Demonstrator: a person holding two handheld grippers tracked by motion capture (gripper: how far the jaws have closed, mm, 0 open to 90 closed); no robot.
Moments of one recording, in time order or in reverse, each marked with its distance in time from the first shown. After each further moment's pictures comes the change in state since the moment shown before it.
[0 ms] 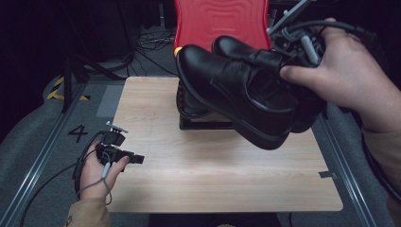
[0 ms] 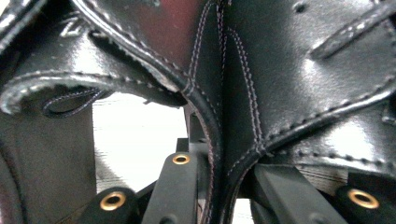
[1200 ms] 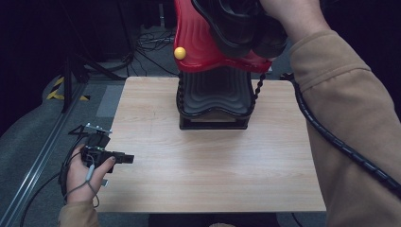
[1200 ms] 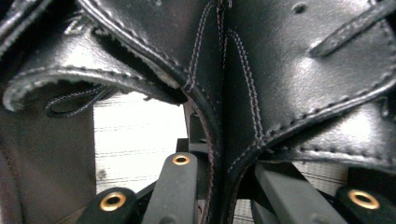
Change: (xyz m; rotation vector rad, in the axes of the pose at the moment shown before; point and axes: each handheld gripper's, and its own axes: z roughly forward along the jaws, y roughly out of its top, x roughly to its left) left arm 0.030 -0.018 -0.017 -0.069 -0.062 -0.049; right arm -0.056 0.137 -0.004 -0.246 -0.238 0.337
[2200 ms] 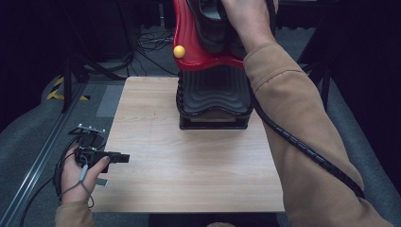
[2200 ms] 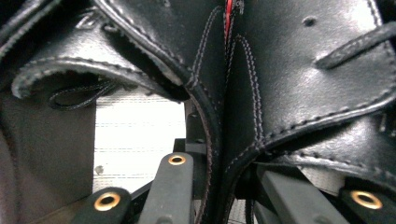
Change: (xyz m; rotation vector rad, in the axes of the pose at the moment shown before) left arm 0.012 -0.005 -0.006 -0.031 -0.031 -0.036; right arm 0.017 0.021 0.076 -0.155 -0.079 0.062
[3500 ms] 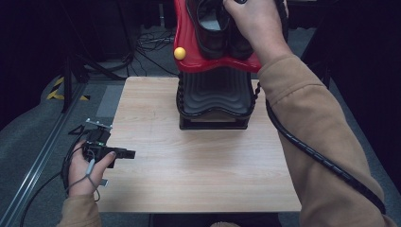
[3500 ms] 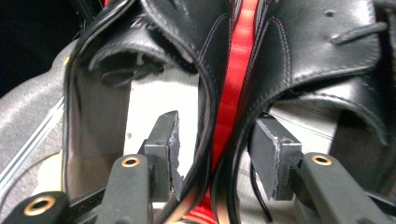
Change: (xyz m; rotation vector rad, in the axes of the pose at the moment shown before) left arm -0.009 0.020 0.013 0.015 -0.007 0.041; right arm -0.007 -0.024 -0.018 -0.035 0.072 -0.081
